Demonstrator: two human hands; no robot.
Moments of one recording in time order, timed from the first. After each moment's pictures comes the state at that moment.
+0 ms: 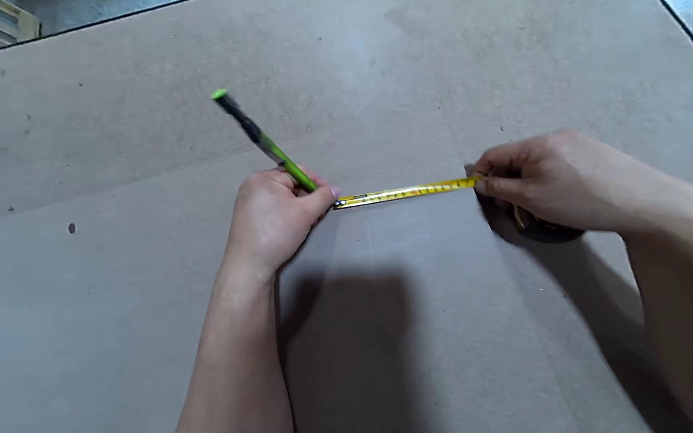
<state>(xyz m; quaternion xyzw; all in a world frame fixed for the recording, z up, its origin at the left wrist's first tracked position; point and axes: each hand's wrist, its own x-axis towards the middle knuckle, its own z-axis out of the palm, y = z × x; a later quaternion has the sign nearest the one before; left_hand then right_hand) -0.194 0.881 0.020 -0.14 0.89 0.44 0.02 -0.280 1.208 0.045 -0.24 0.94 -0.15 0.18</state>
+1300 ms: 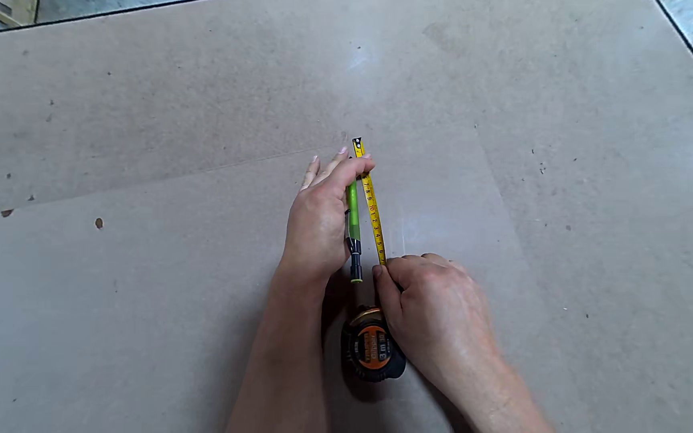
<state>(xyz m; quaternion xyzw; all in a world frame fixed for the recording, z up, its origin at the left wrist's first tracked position) -0.204 0.874 -0.009 0.02 0.91 0.41 -0.08 -0.136 1.041 0.005 -0.13 0.97 -0.20 0.03</state>
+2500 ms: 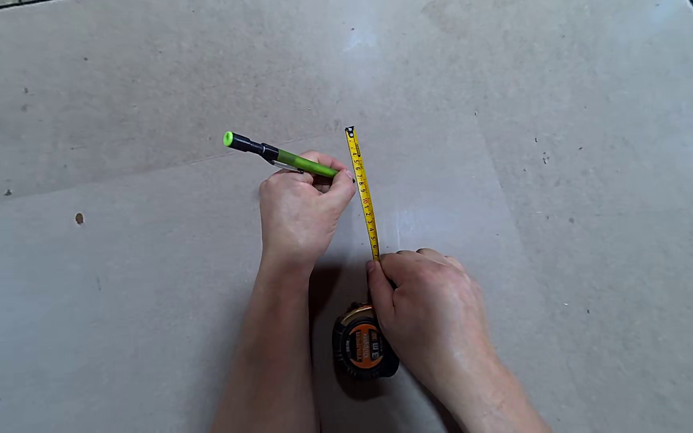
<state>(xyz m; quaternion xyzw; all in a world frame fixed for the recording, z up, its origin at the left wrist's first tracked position) -0.204 0.874 -0.003 -0.14 0.85 0.50 -0.11 -0.134 1.040 0.005 -0.11 0.97 -0.22 0.03</state>
